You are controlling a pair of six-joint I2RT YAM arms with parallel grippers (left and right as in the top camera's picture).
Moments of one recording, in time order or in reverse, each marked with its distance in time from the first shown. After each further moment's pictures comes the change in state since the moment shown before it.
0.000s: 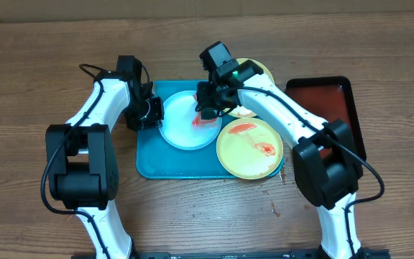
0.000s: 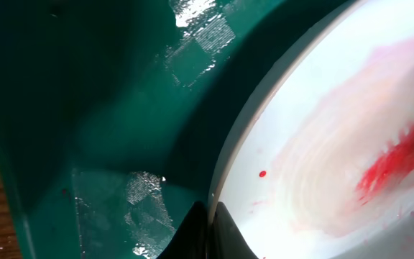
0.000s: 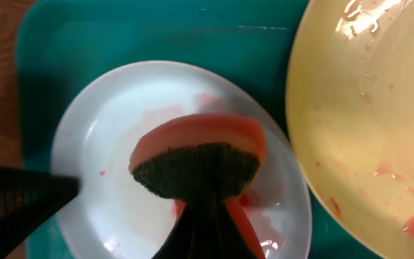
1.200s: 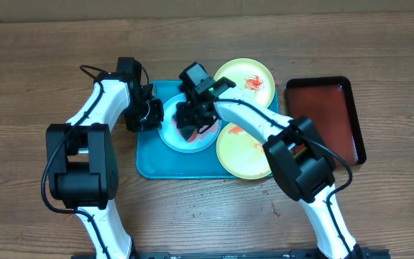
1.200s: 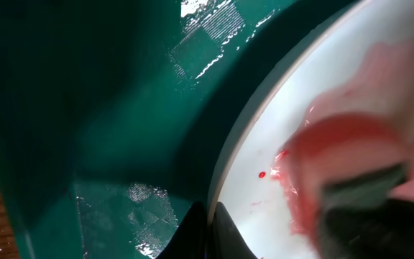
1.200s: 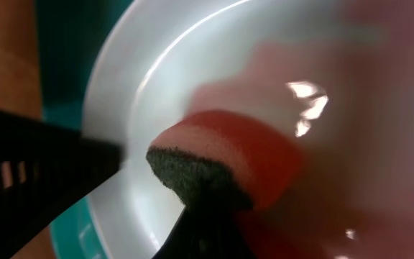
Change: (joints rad) left arm 0.002 0.003 -0.011 0.002 -0.001 0.016; right arm 0.097 0.143 0.012 0.102 -0.243 -0.024
